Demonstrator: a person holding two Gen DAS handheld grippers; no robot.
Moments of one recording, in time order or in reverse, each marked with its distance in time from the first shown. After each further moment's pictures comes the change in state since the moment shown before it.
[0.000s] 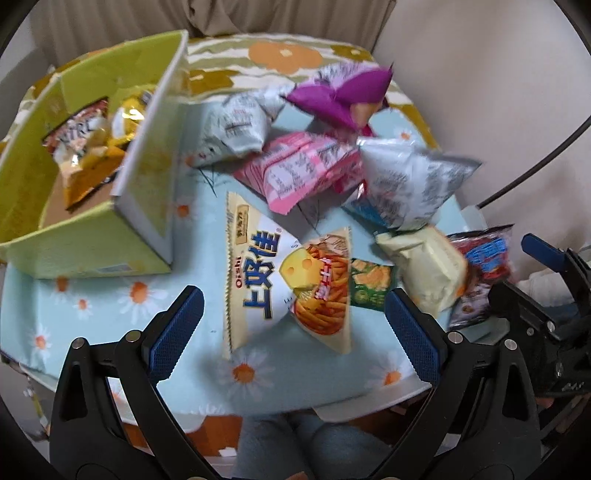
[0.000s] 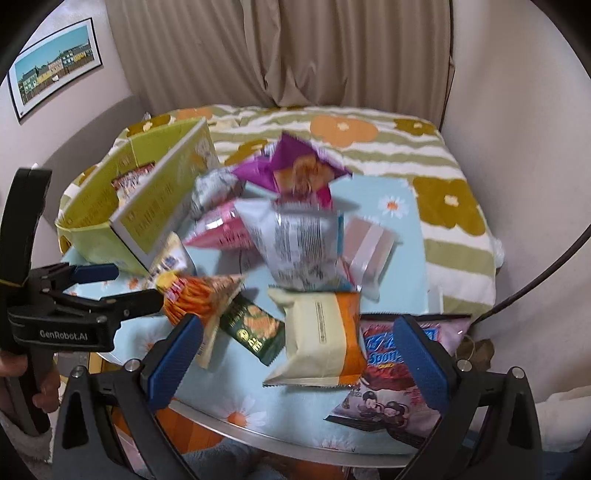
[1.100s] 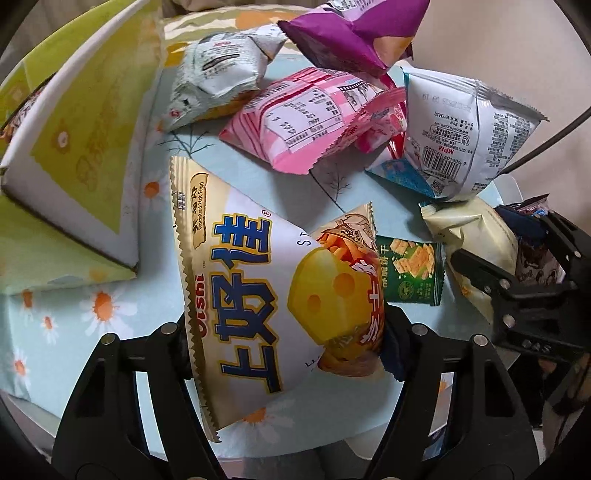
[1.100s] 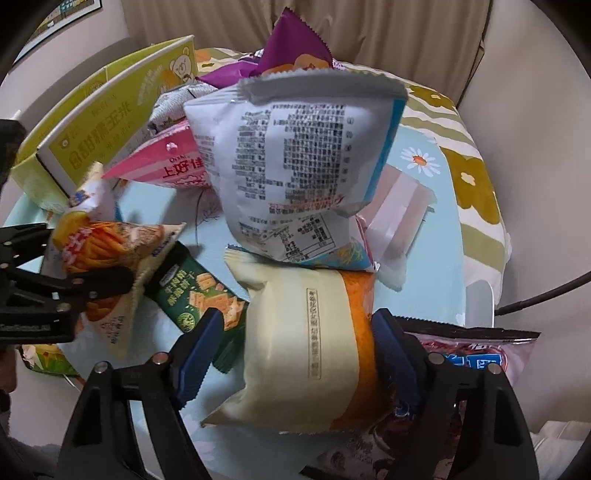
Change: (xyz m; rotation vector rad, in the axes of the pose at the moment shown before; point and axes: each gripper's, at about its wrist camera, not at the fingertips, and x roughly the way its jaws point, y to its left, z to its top) left arm 0.066 0.014 -0.002 0.041 0.083 -0.020; right arm 0.098 0.001 -0.008 -0.119 0.167 -0.074
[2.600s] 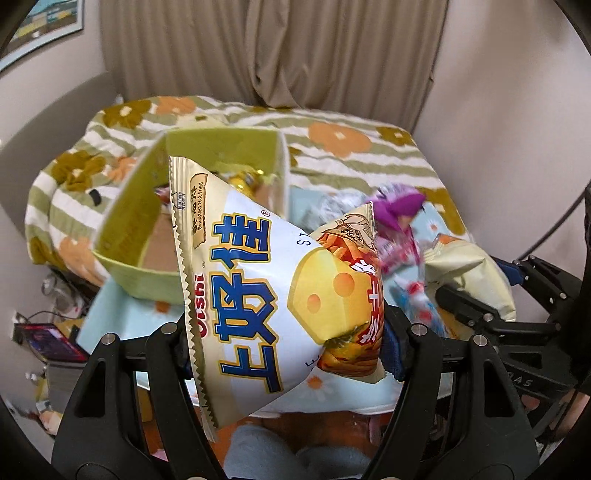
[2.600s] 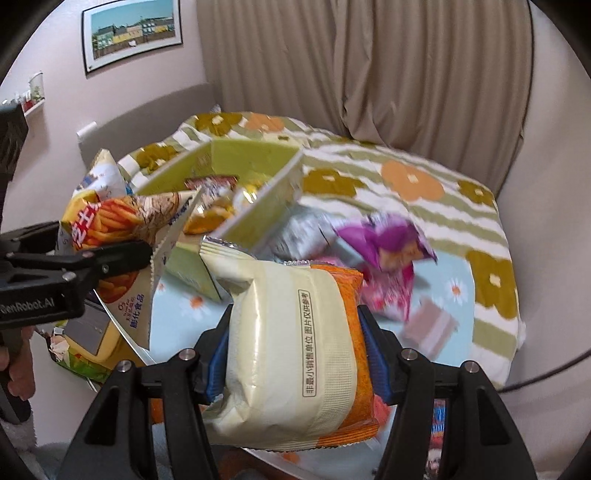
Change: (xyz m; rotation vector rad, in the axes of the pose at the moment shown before) left arm -0.215 0.042 -0.027 -0.172 -0.391 0.162; right arm -0.145 0.082 0.049 -0.151 -0.279 0.168
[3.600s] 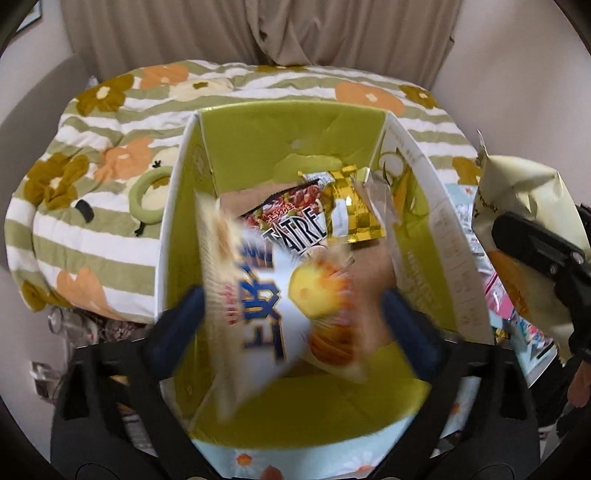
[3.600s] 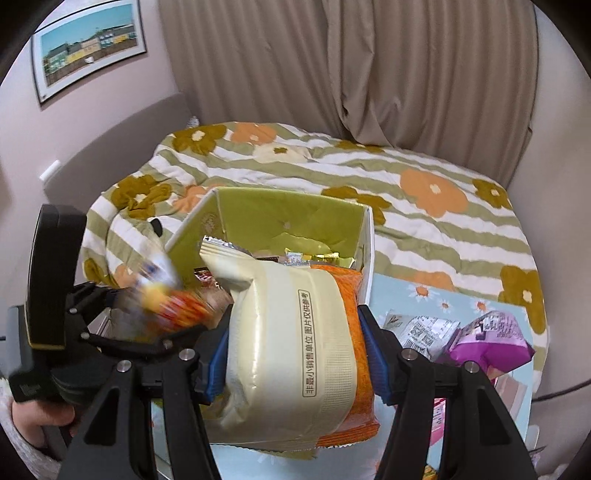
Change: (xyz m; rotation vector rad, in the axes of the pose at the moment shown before) left arm 0.156 0.175 0.104 0.113 0.214 -0.056; right arm 0.127 0.102 0.157 0.154 0.046 -0.063
